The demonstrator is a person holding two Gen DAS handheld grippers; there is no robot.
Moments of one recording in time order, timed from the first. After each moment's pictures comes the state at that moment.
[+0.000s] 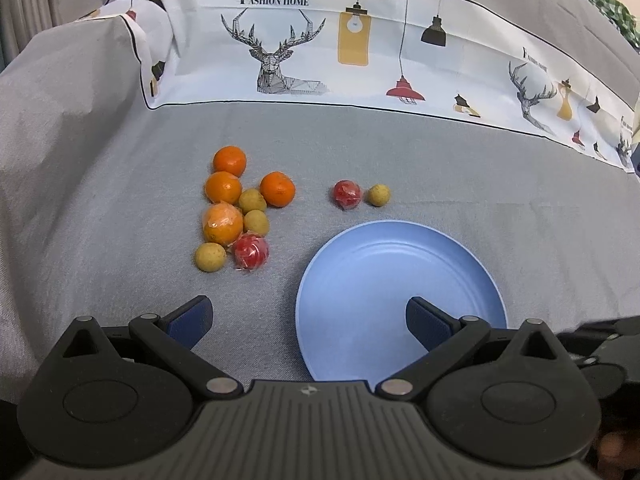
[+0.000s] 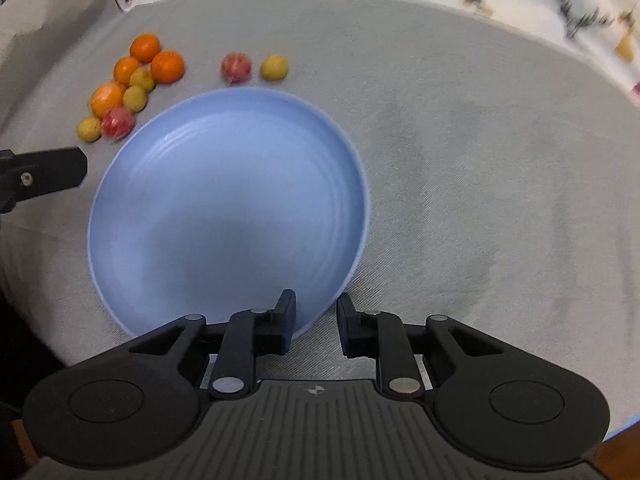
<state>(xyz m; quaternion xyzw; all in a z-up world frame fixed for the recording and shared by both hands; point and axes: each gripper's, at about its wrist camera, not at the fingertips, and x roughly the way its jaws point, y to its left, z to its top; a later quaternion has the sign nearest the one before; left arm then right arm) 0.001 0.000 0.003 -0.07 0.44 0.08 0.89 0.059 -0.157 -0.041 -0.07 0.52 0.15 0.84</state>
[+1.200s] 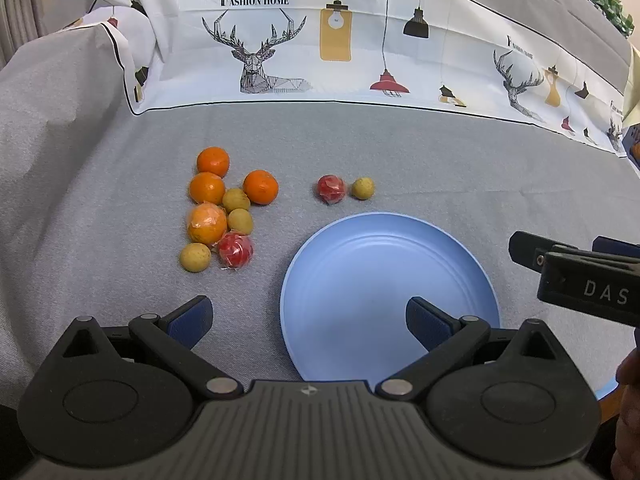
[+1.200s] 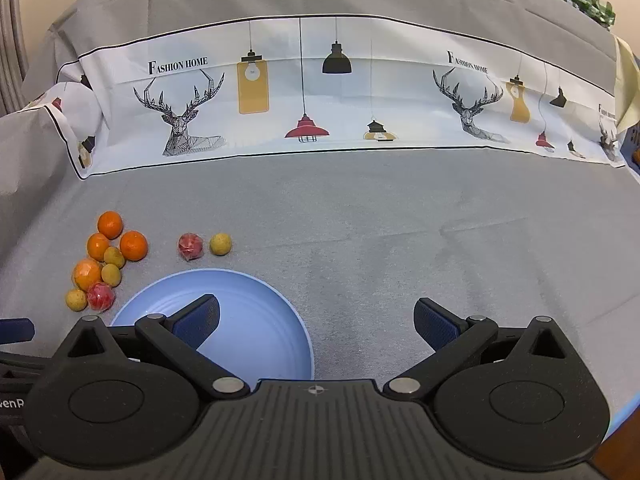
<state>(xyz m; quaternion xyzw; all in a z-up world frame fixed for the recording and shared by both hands) 0.003 -0.008 0.000 -0.06 0.44 0.06 0.89 0.045 -0.179 0.024 0.04 0.38 0.08 0.92</state>
